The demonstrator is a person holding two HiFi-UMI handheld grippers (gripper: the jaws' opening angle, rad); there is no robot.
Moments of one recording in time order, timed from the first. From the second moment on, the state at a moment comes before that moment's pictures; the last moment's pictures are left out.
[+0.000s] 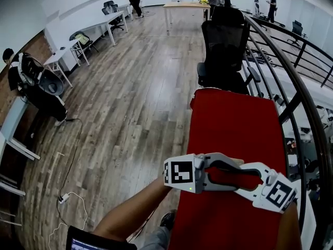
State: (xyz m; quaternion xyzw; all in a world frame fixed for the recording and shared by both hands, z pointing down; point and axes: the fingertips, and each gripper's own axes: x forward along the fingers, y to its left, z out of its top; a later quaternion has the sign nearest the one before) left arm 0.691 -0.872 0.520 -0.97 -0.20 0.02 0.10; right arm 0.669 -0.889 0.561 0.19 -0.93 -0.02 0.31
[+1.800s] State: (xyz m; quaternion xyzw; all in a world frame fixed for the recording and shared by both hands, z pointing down) left arm 0.531 -0.658 0.317 -0.98 -0.09 0.10 0.16; right arm 0.524 -0.680 0.316 0.25 -0.93 -0.20 0.19
